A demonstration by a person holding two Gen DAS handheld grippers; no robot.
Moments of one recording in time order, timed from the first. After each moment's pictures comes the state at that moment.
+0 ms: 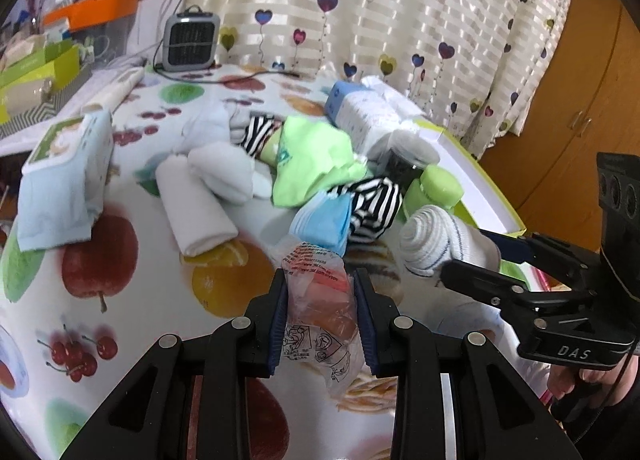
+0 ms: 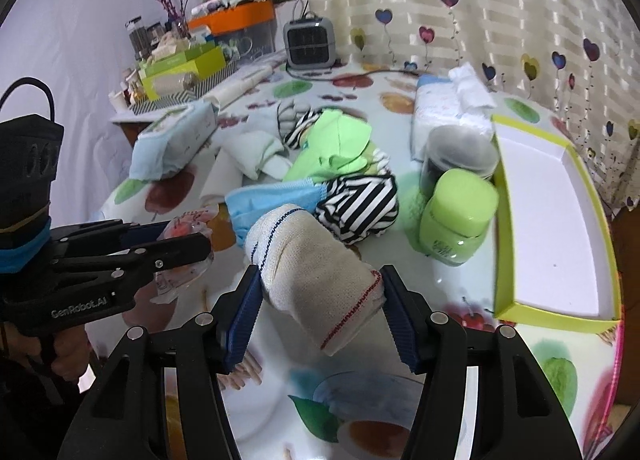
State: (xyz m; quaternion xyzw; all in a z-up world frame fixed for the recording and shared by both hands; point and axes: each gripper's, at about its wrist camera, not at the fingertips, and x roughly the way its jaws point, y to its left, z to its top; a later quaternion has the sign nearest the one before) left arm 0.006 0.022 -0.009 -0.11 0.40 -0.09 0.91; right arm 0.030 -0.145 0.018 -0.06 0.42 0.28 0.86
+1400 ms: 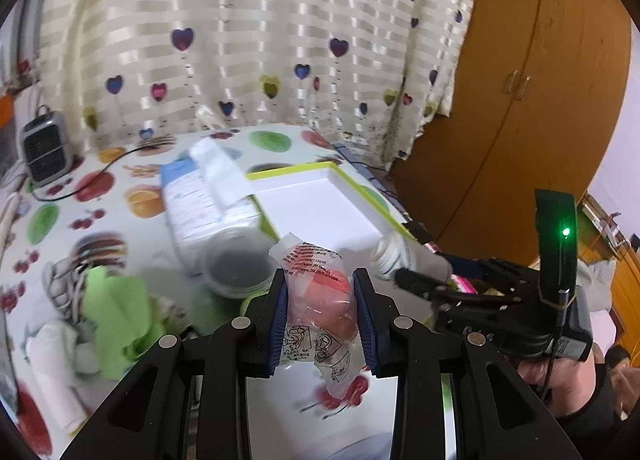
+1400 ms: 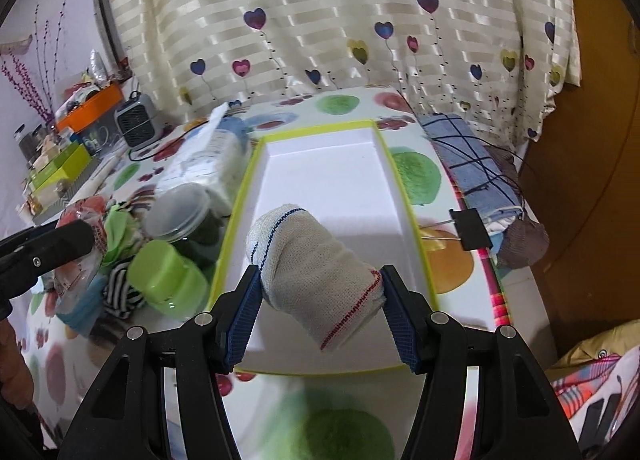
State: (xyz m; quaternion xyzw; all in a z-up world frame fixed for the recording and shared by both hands) left arm 0.113 -0.143 0.048 -0.02 0.36 -0.21 0.91; right arm 0.118 -0.319 0.008 0.05 0.40 0.10 0.91
